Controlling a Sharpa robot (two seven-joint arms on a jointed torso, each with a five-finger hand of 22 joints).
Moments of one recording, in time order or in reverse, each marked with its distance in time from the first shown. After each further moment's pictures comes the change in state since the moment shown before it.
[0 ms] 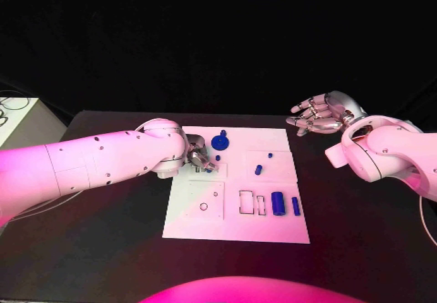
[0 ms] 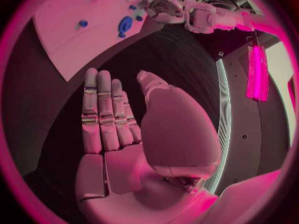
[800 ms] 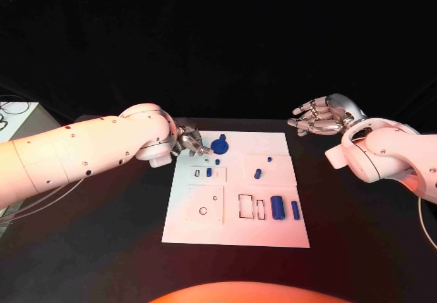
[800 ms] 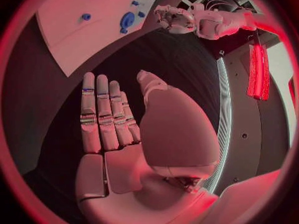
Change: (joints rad) left arm 0.021 -0.080 0.120 0.041 0.076 -0.030 0.003; left_hand 0.087 0.016 -0.051 -0.001 -0.007 -0.146 0.084 -0.132 -0.065 -0.206 0.066 -0.171 -0.252 0.001 0.045 -0.054 0.000 0.016 -0.117 0.041 -0.094 -0.162; right arm 0.000 0.009 0.000 -0.041 0.023 0.001 0.028; right_hand 0.012 0.012 -0.034 0.001 0.000 -0.009 0.014 0.008 -0.012 -0.027 0.027 -0.034 -0.081 -0.086 0.032 -0.093 -0.061 0.000 -0.081 0.041 -0.020 -0.101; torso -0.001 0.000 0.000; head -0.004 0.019
